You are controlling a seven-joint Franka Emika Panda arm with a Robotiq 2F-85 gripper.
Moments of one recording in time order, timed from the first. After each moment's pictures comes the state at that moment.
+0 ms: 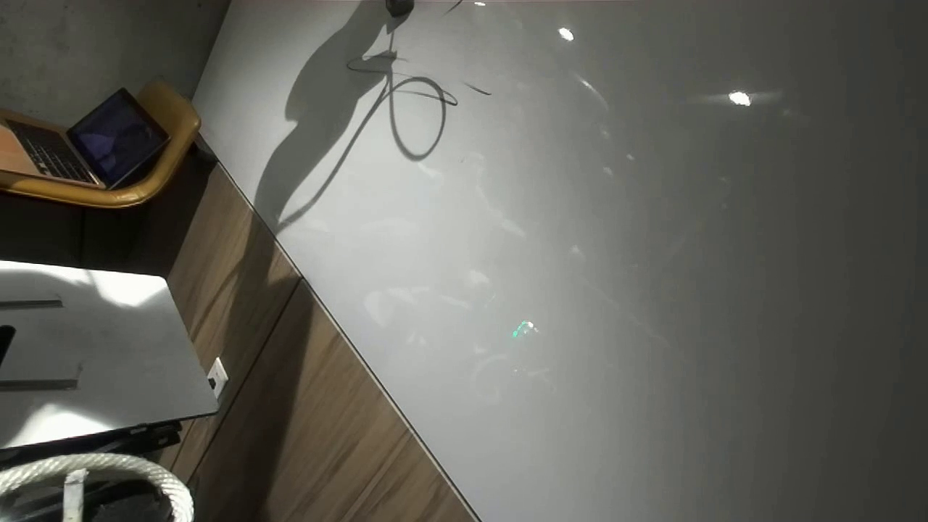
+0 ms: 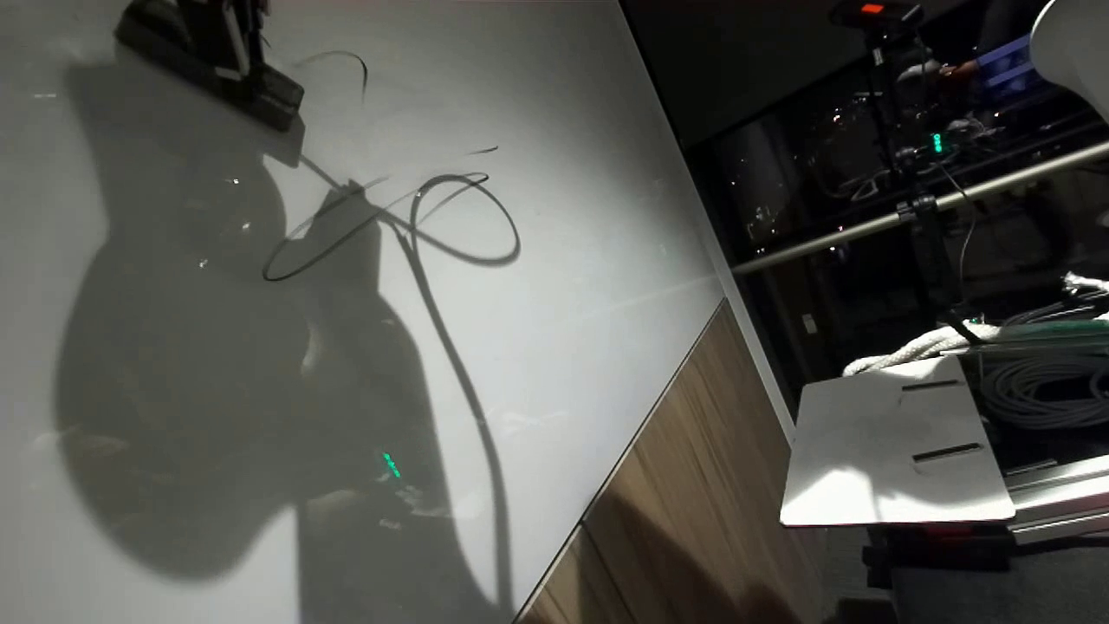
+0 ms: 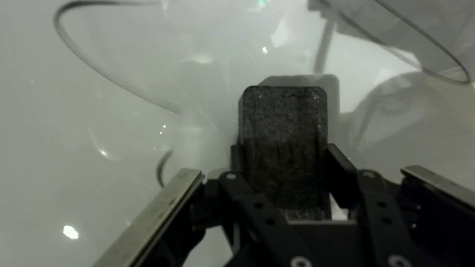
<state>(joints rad) 0.40 0.09 0.26 -1.44 -1.02 2.13 0.27</state>
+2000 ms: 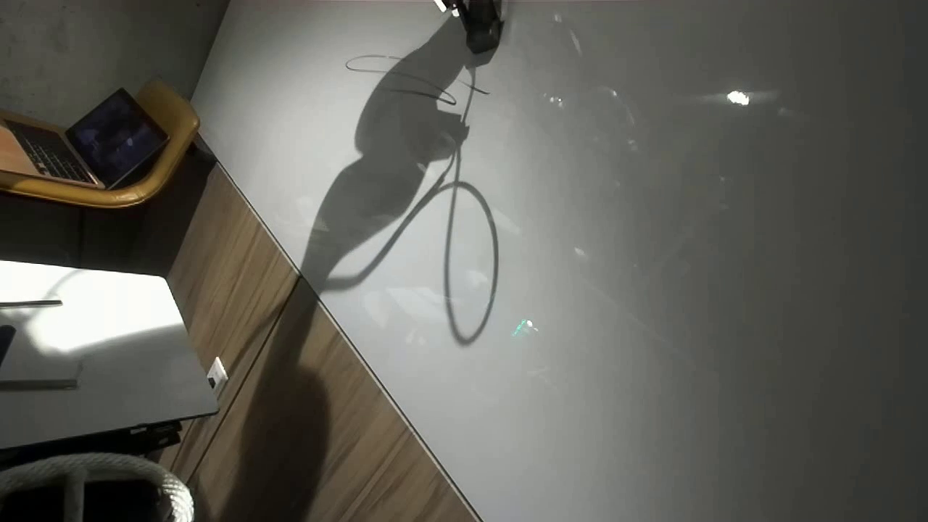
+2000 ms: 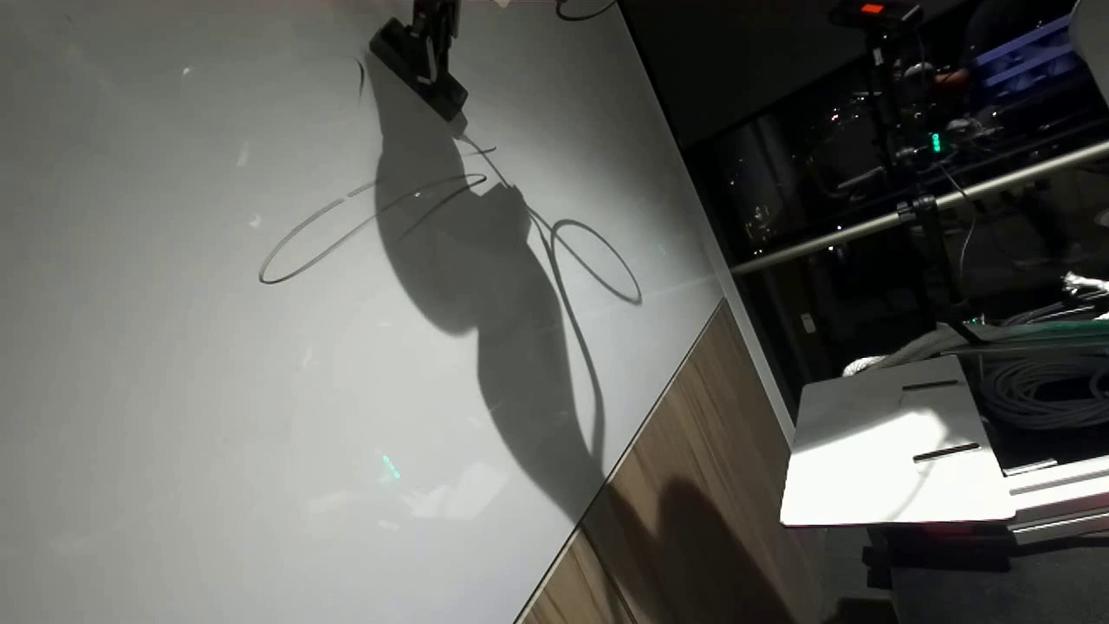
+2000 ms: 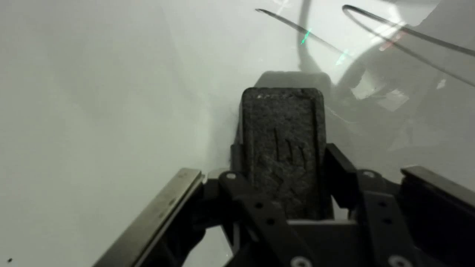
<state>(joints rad) 0.04 -0.19 0.21 -1.77 -0.87 2.35 0.34</state>
